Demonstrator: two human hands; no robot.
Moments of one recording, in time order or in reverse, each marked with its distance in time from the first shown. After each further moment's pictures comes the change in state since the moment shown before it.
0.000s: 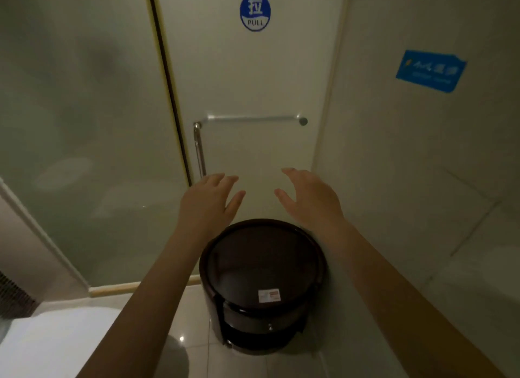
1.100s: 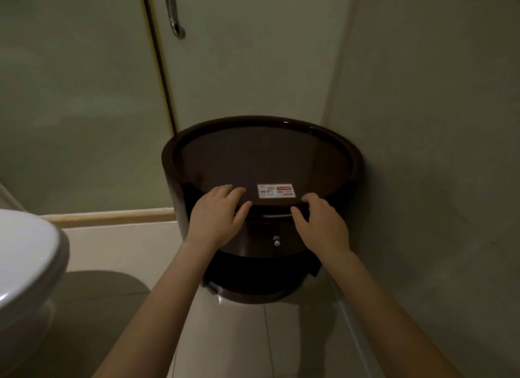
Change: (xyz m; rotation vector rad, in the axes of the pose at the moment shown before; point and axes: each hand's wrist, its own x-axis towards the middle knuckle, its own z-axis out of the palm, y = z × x) left_hand -0.250 -0.040 0.531 -0.044 -0.116 -0.027; right_hand -0.232 0.171 0.520 0.118 -0.044 0.318
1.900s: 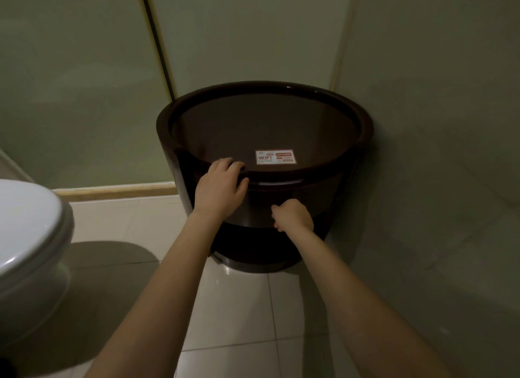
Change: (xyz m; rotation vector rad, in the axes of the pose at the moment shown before) left_hand 0.001 0.007 0.046 -0.011 -0.008 -0.116; right_hand -0.004 0.000 0.088 0.252 -0.441 0.484
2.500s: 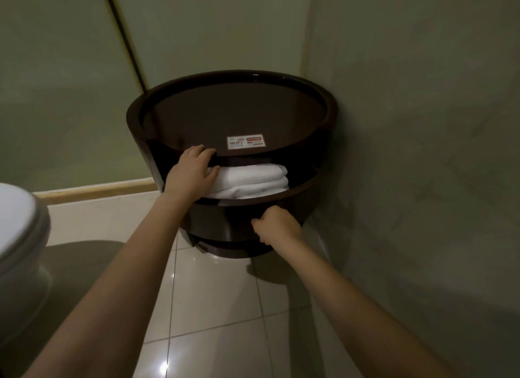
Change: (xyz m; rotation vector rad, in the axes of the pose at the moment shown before) left_hand -0.006 -0.004 -0.005 -0.042 -0.073 0.016; right_hand -0.083 0.047 -0.016 -0.164 -0.041 -0.175
